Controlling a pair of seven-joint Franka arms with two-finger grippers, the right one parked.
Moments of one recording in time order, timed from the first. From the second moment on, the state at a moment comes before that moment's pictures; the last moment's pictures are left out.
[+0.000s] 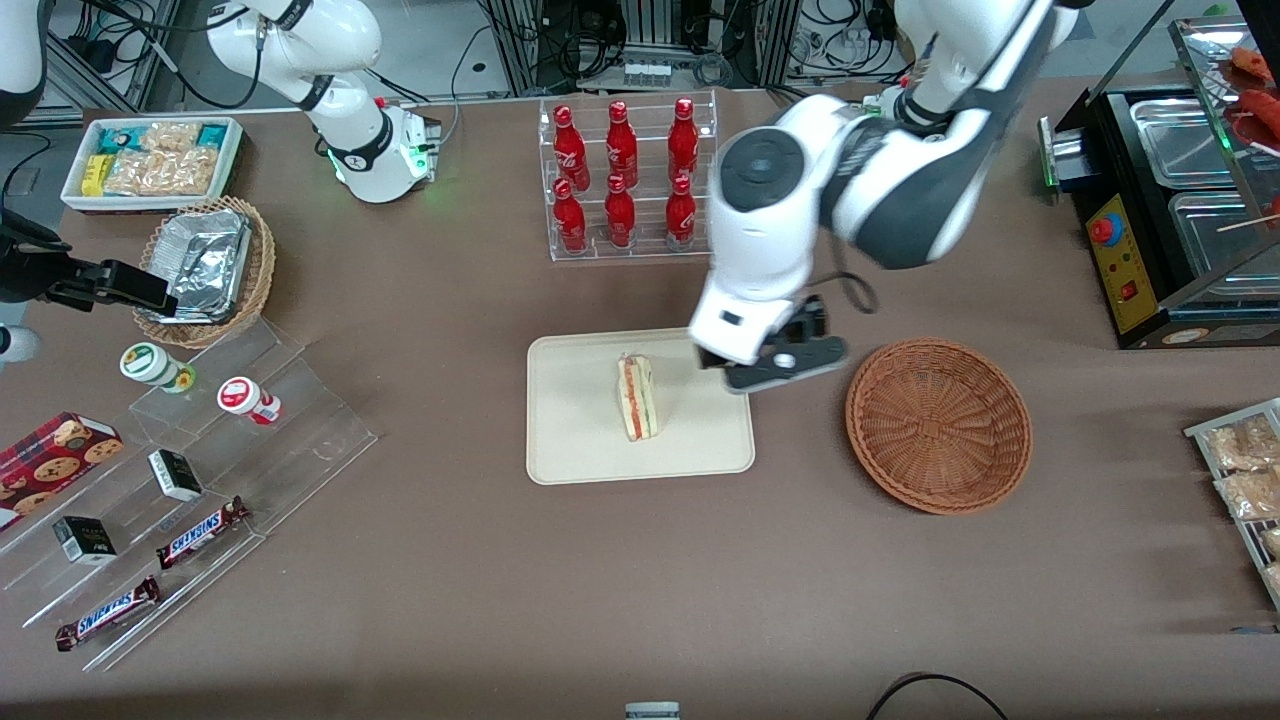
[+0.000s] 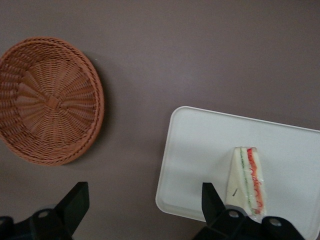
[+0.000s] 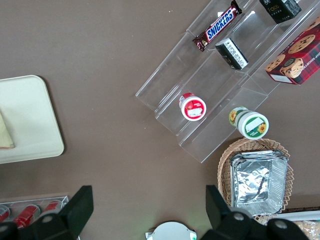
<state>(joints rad) -0.27 0.38 -0.41 -1.41 0.28 1.70 -0.94</state>
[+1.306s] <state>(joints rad) -0.02 0.01 -0.16 -1.67 0.03 1.65 -0.17</state>
